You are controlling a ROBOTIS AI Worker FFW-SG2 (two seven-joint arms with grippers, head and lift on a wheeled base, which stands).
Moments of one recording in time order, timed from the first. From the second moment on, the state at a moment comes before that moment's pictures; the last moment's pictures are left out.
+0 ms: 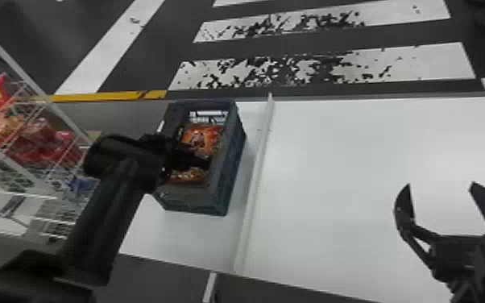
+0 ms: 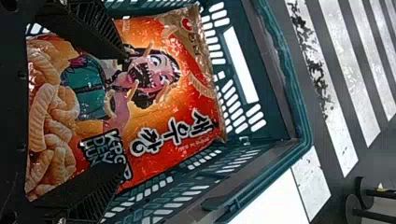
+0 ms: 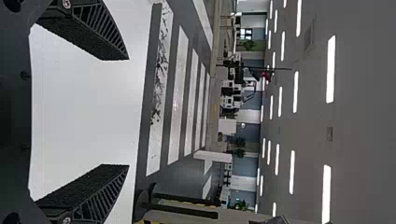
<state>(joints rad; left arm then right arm) -0.33 0.46 -0.13 -1.18 -0.07 0.69 -0.50 0.50 -0.10 0.27 -1.78 0.08 -0.20 -0.24</state>
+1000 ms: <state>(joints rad) -0.28 0.48 0.01 -1.24 0.03 0.73 -0.60 0.48 -0.10 0.27 -1.75 0.07 -0.20 -0.24</state>
